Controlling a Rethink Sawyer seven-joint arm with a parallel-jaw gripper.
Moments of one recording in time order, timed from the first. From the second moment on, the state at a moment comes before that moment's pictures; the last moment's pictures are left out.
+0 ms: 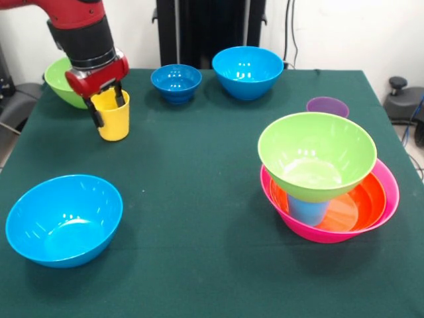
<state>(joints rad) -1.28 -0.42 0.90 1.82 -1.02 0.81 1.05</state>
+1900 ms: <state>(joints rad) -1.07 -0.62 0.87 1.81 -0.74 0.76 1.05</state>
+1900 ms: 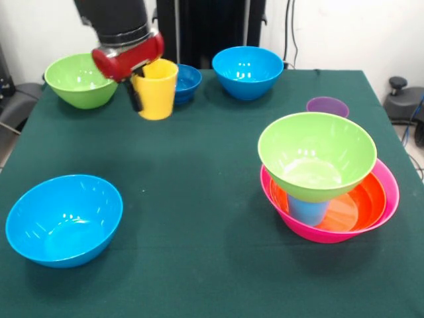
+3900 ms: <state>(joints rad) -0.58 -0.73 0.63 1.44 -0.36 0.85 1.15</state>
